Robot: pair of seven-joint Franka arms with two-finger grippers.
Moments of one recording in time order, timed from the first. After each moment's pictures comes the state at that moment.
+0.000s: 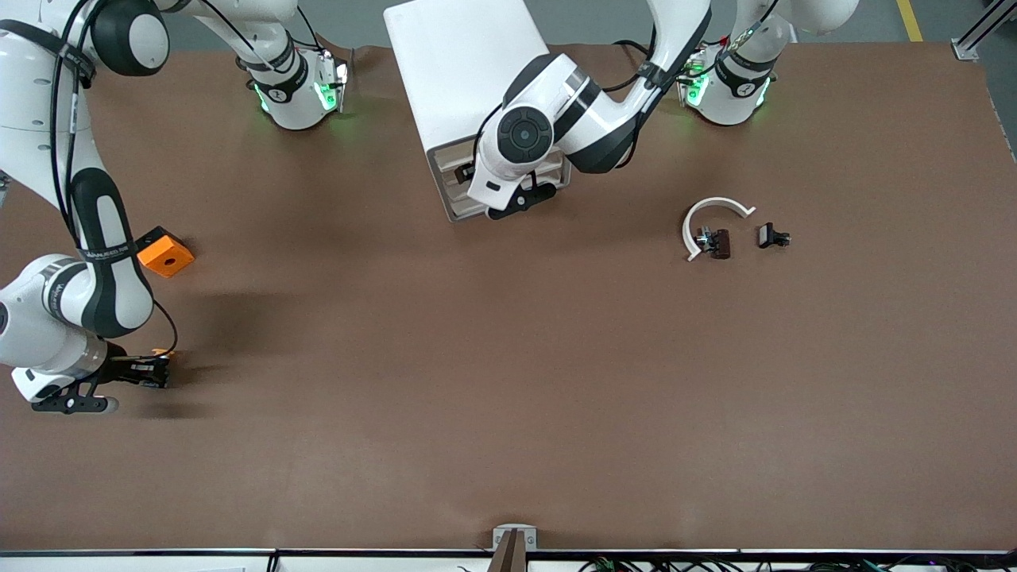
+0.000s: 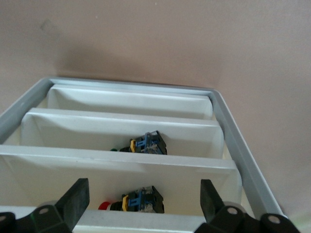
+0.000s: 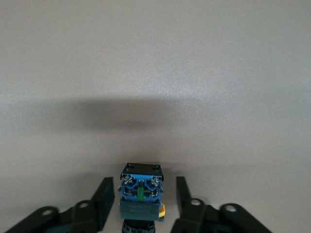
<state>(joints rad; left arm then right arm) -0.89 0.45 -0.02 -1.66 -0.52 1.91 -1.10 -0.19 0.76 -0.12 -1.57 0.09 2.40 -0.31</state>
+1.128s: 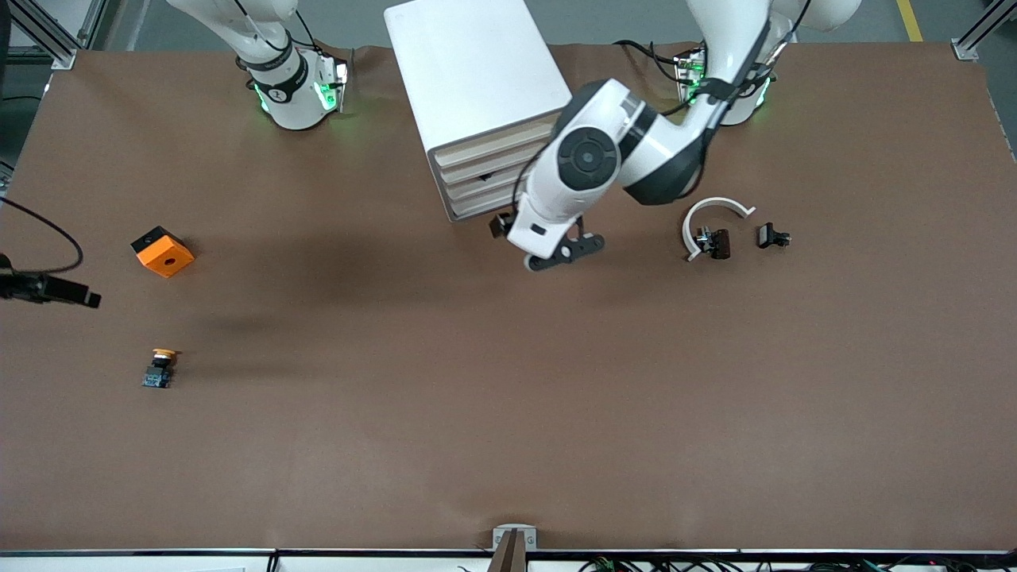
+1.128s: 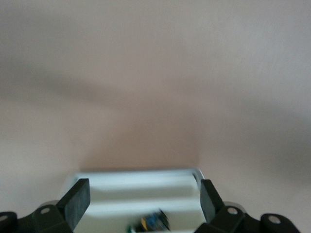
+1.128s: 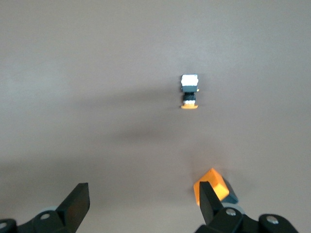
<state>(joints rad) -0.69 0.44 -0.02 -1.56 -0.28 1.93 -0.89 -0.15 0.26 -0.10 -1.49 0.09 1.67 -0.15</state>
